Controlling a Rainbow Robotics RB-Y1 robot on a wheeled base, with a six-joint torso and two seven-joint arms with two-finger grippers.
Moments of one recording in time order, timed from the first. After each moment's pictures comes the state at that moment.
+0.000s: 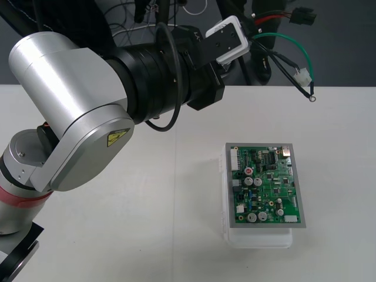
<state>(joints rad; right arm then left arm) 0.13 -1.29 -0.53 -2.09 0.67 -1.02 -1.01 -0.65 0.42 -0.45 -2.23 -2.68 -1.15 1.21</state>
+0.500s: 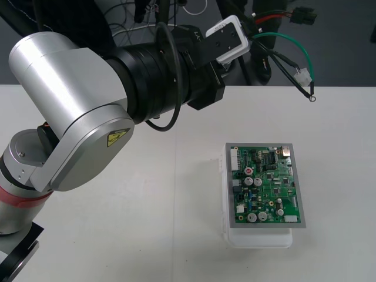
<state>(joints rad) 0.10 -1.24 -0.51 -2.17 0.75 -0.91 -1.09 -0.65 0.42 -0.45 -2.23 -2.68 -1.15 1.21</state>
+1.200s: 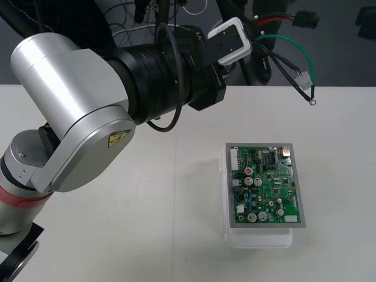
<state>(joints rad) -0.03 -1.24 -0.39 -2.17 0.85 -0.81 -1.14 -0.65 0.42 -0.46 -2.23 -2.68 -1.14 1.19</state>
